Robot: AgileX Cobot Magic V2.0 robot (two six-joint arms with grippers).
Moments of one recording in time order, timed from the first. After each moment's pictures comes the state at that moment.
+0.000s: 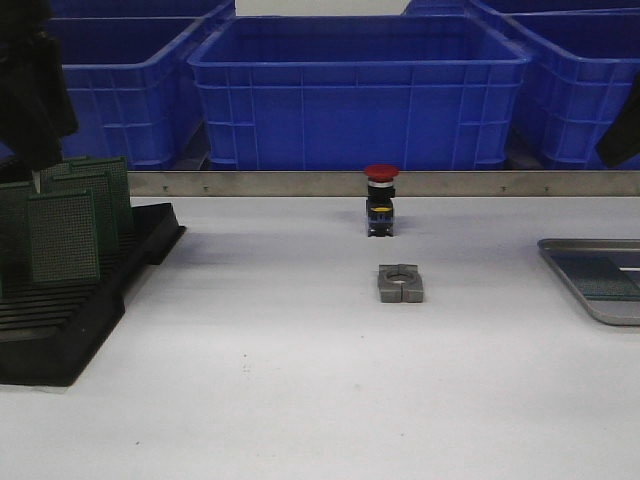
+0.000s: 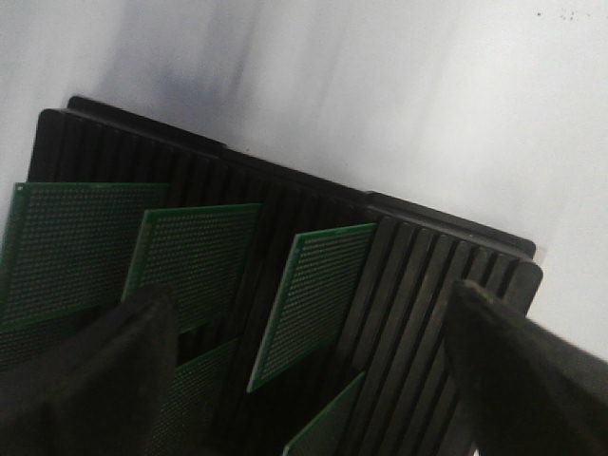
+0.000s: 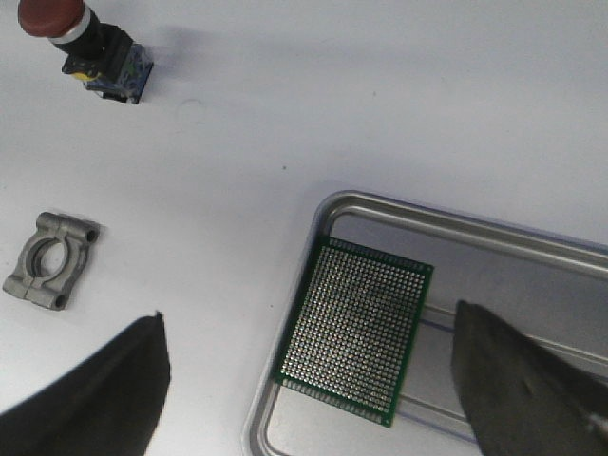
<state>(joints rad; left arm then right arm) -0.10 1.84 -1.61 -0.28 1.23 1.25 -0.25 1.62 -1.04 0.85 0.61 -1.02</state>
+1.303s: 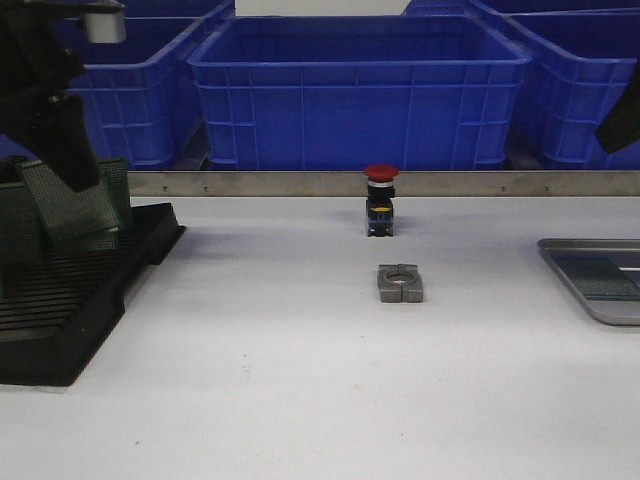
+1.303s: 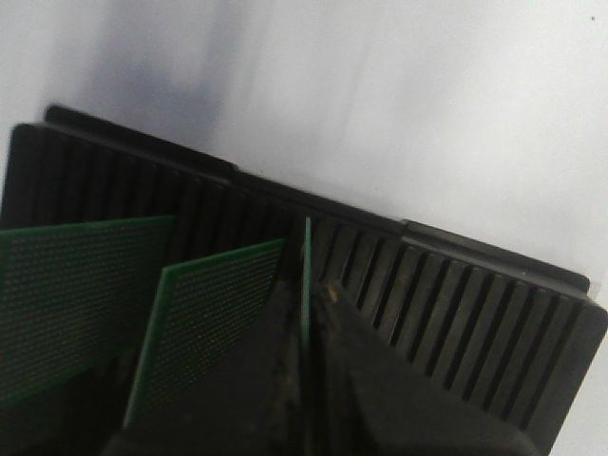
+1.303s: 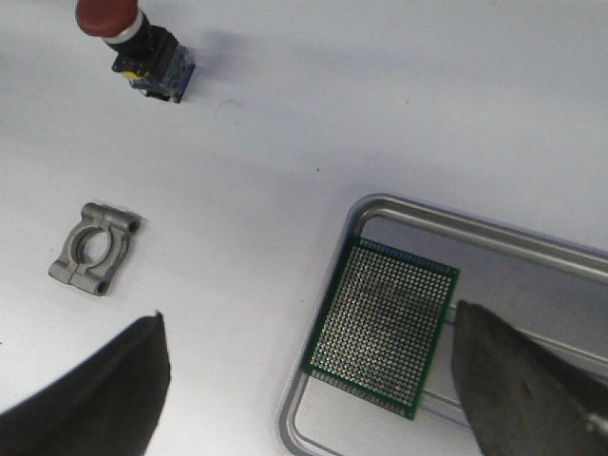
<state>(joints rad) -0.11 1.96 -1.69 -0.29 1.23 1.25 -0.25 1.56 -1.04 0.85 0.67 -1.03</state>
